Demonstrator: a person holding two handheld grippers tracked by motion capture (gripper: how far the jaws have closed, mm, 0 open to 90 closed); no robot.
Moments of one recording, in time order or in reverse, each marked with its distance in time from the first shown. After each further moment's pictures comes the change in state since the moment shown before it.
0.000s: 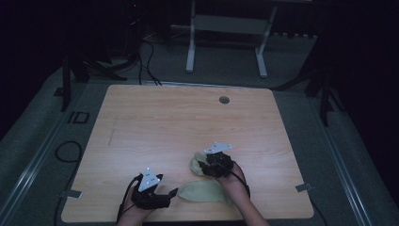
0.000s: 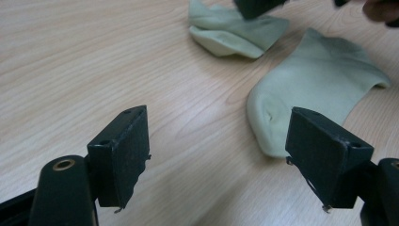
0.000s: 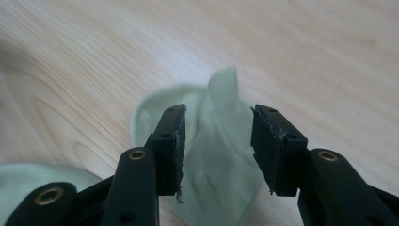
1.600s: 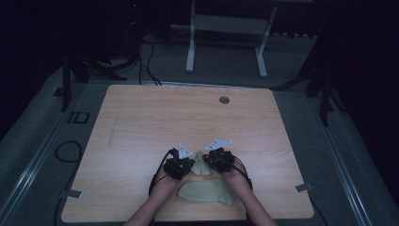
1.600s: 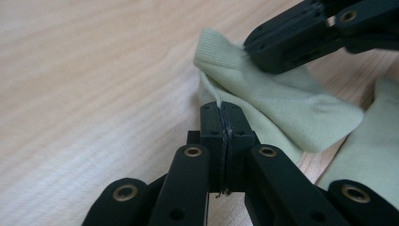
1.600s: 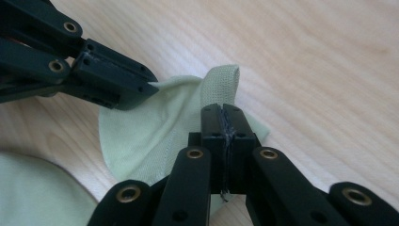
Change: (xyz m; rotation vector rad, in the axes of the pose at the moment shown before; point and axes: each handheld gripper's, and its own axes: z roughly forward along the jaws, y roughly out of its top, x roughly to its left) left arm -0.003 0.073 0.091 0.136 0.066 0.042; right arm -0.018 0.002 0.012 0.029 0.049 -0.070
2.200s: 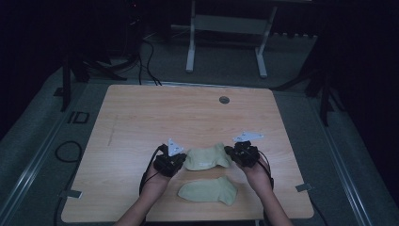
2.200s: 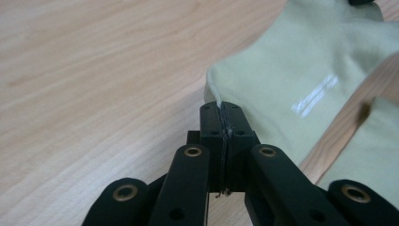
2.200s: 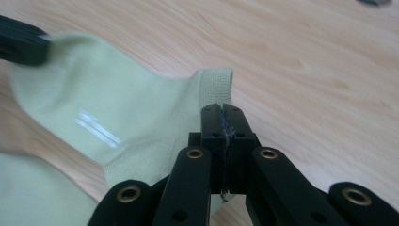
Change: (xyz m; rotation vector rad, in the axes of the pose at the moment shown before) left arm 0.013 0.003 -0.029 -0.039 0.054 -0.012; right arm -0.047 -0.016 -0.058 -0.067 -0.081 0.155
